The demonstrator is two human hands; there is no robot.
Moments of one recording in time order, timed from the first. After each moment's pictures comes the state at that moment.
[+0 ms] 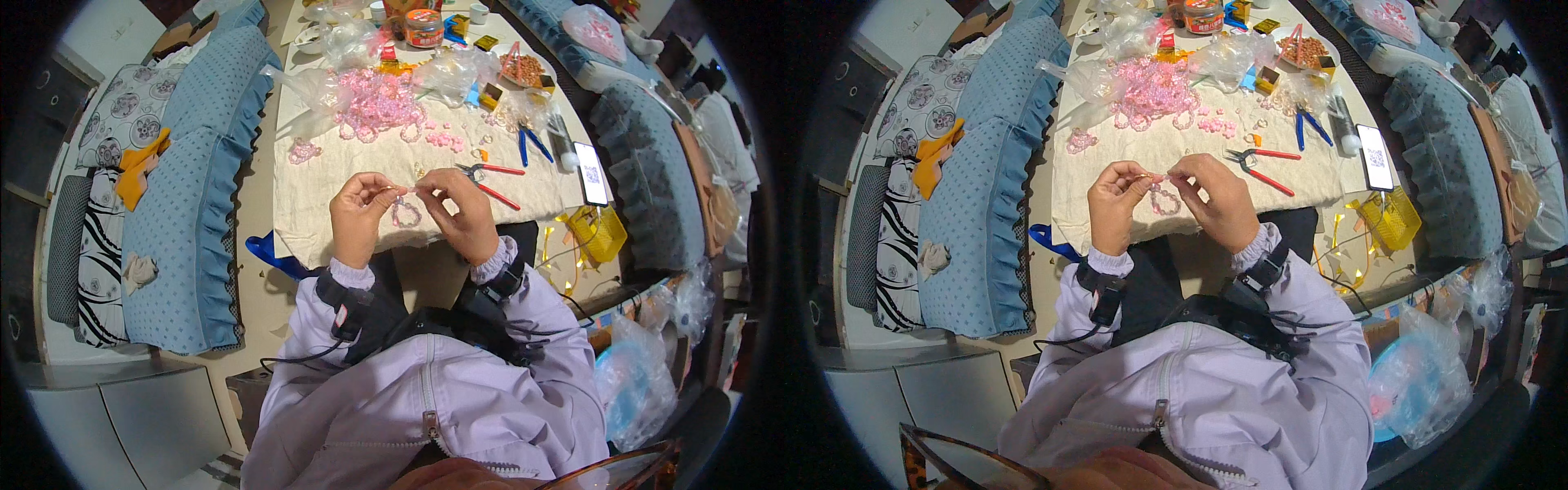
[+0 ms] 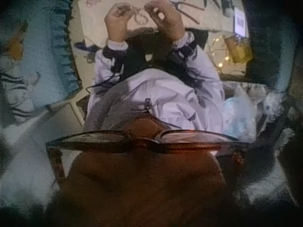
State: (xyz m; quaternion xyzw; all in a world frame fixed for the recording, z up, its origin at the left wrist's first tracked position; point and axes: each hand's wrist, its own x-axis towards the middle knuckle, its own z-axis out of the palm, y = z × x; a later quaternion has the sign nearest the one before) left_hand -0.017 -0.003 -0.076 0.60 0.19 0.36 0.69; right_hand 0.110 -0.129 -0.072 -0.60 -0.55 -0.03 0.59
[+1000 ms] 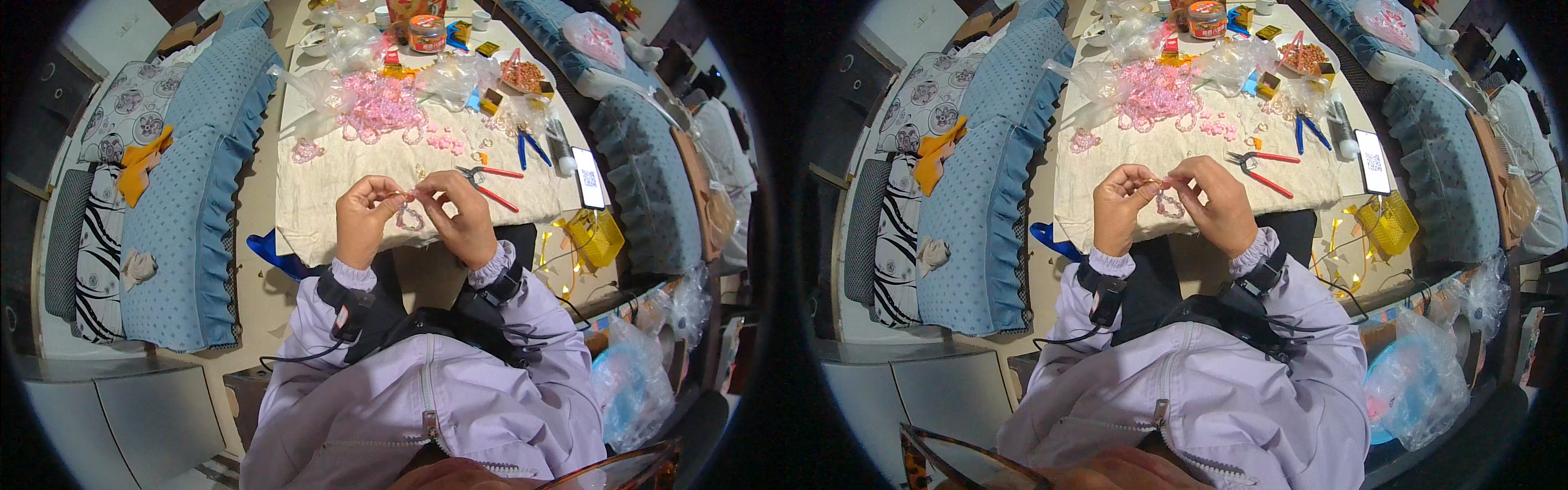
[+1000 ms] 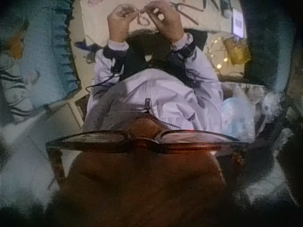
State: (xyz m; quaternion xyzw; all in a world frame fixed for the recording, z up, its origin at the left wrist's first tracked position) left_hand -0.023 -0.007 -0.068 0.62 0.18 0.31 0.69; right_hand 0.103 -0.132 -0.065 -0.60 -0.54 0.01 0.59
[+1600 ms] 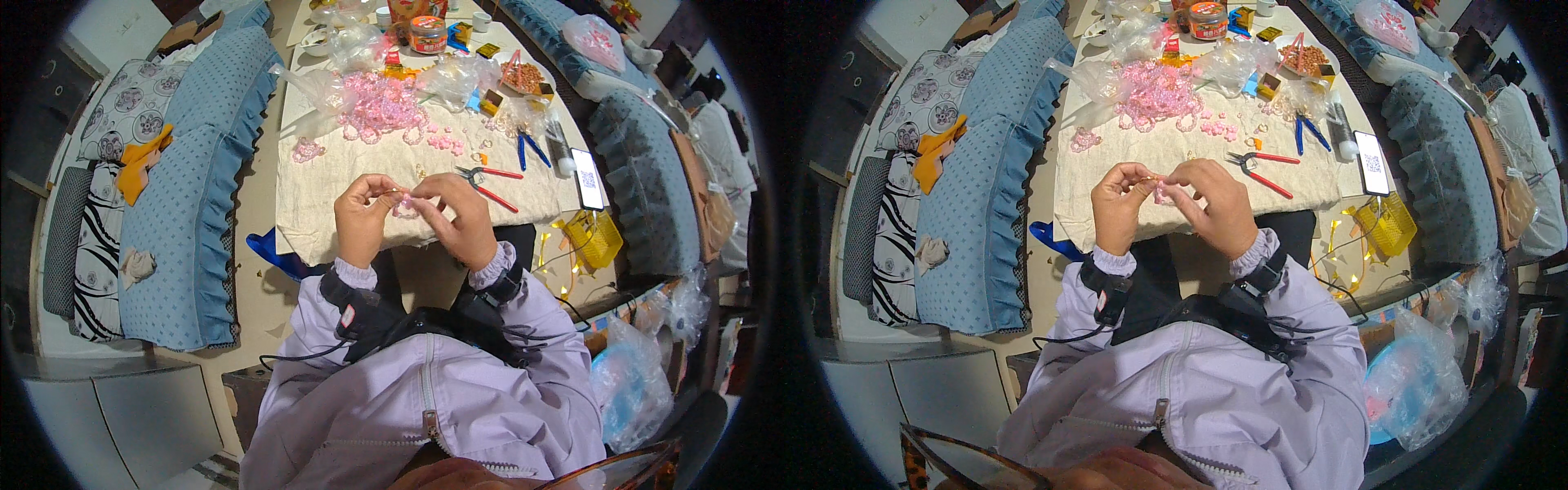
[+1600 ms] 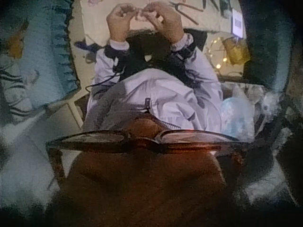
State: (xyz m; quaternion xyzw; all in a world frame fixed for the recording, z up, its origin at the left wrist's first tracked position) left_hand -0.020 -0.008 -0.073 0.64 0.18 0.38 0.64; right_hand 0.099 -0.133 -0.058 -0.62 -0.56 -0.06 0.55
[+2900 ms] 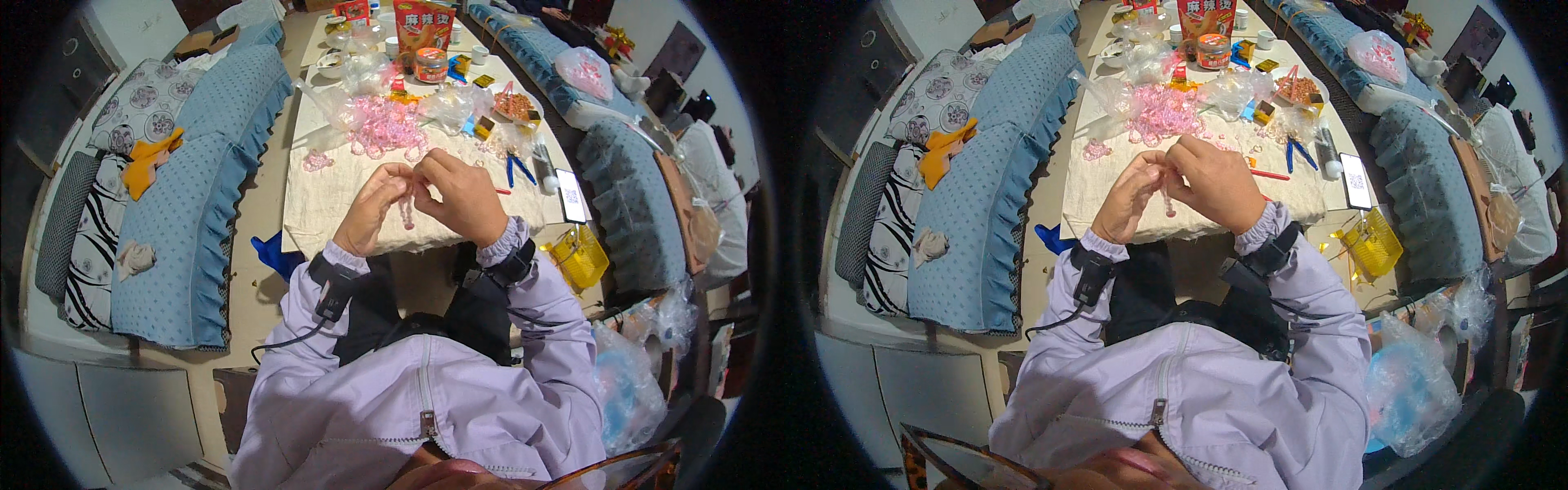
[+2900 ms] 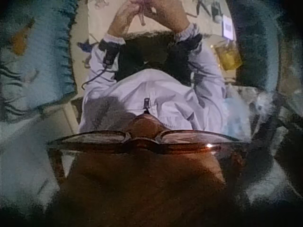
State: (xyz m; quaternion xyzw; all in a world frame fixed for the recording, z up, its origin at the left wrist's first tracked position) left_hand -0.031 0.000 -0.038 0.55 0.04 0.20 0.81; right_hand 0.103 -0.134 0.009 -0.64 -0.67 -0.16 0.35
